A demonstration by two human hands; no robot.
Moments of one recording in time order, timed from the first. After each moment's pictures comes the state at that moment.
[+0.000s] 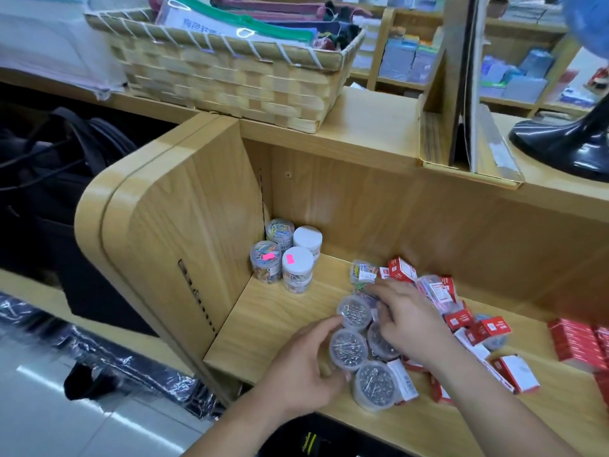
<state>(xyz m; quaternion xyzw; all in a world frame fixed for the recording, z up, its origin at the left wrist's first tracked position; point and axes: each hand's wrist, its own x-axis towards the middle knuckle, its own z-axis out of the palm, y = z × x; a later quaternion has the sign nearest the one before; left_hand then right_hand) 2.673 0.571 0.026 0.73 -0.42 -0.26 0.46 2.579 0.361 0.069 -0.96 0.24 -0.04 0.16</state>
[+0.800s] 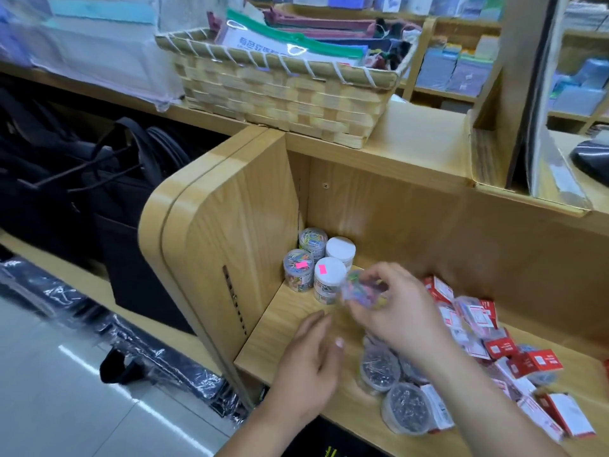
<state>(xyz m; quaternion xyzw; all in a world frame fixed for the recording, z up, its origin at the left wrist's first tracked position) 2.687 0.590 0.034 0.80 -0.31 -0.16 0.49 2.635 0.417 0.117 -0.91 0.22 -0.20 0.28</state>
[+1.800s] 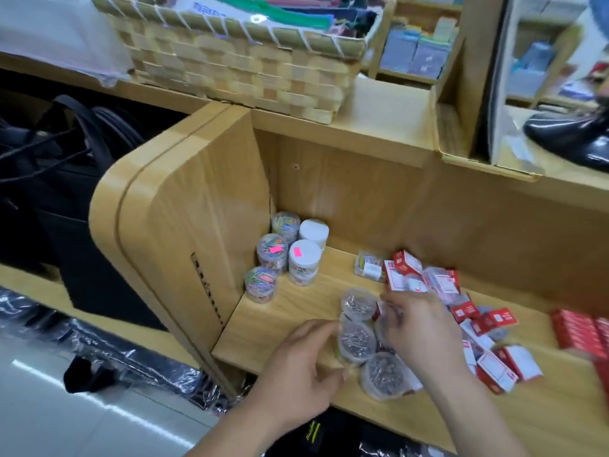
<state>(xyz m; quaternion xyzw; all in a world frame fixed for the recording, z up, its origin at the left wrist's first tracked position) 2.674 0.605 0.043 0.76 -0.45 -0.19 0.43 2.569 0.416 0.096 -0.92 0.37 -0.12 0.11</state>
